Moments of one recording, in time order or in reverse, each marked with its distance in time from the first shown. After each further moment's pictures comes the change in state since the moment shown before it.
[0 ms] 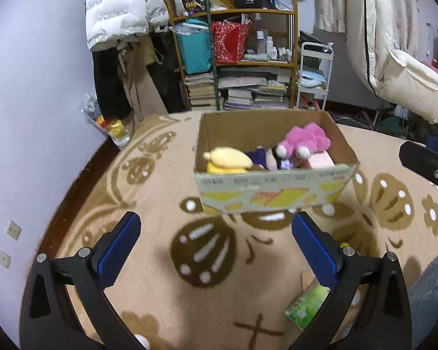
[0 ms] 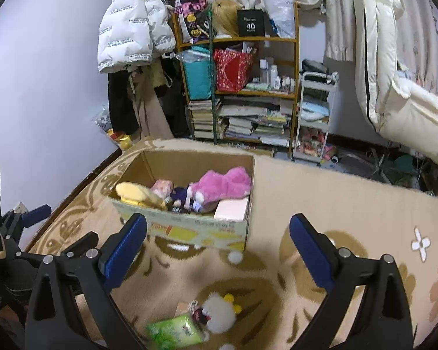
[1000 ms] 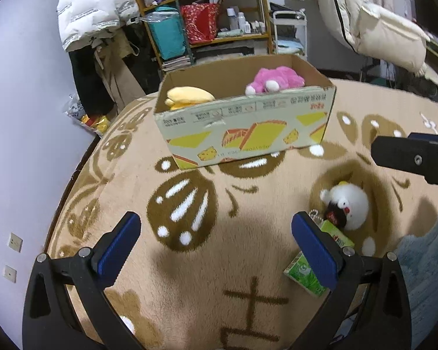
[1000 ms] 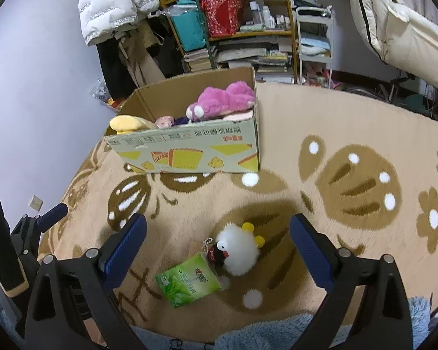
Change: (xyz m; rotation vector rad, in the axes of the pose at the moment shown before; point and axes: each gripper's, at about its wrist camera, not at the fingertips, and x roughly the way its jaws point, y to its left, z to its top) left arm 0.019 -0.036 -0.064 0.162 0.061 -0.006; right arm 0.032 -0.012 -0.067 0.142 0.239 0.068
